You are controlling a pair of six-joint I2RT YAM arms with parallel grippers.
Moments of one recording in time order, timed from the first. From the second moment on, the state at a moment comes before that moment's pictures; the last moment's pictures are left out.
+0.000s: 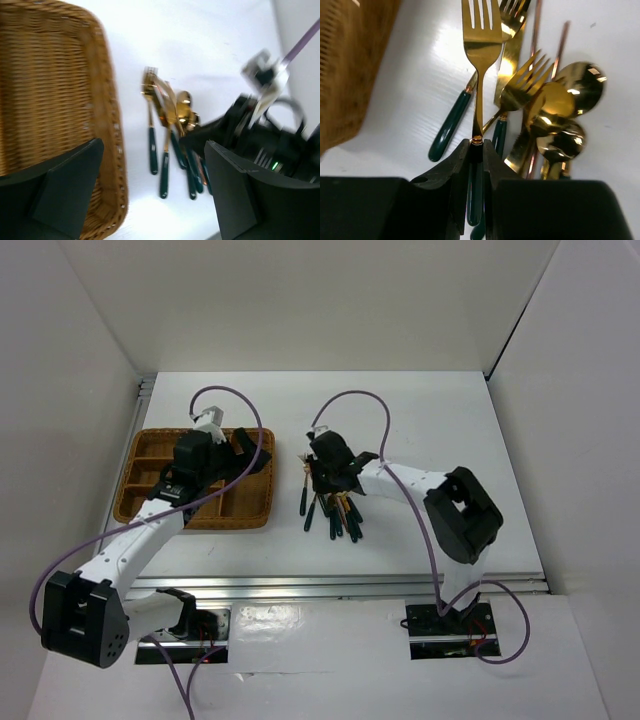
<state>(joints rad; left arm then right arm) -0.24 1.17 0.81 -0.08 0.15 -0.58 0.74 1.86 1.22 -0.24 0.08 0.34</state>
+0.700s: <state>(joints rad) -0.44 1.37 0.64 0.56 0.59 -0.61 0.49 1.52 1.04 0.04 -0.20 0.63</state>
